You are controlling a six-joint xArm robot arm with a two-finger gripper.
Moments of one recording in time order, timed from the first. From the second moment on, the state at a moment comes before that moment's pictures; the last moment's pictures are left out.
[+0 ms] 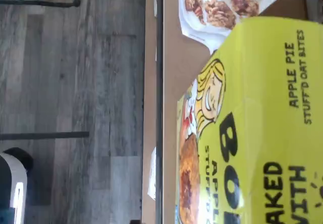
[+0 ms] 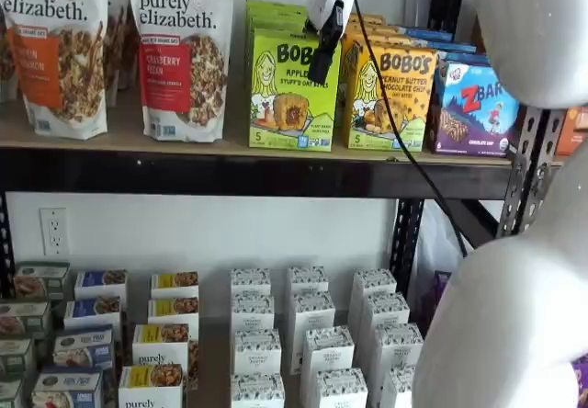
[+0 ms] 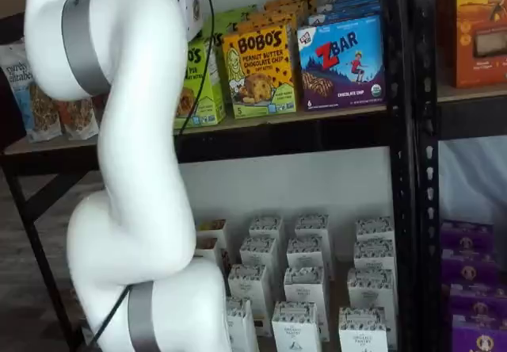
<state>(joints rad) 0.21 -0.13 -1.55 0.22 1.54 -1.33</state>
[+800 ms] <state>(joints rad) 0.19 -0.15 -1.53 0.21 1.53 -1.35</state>
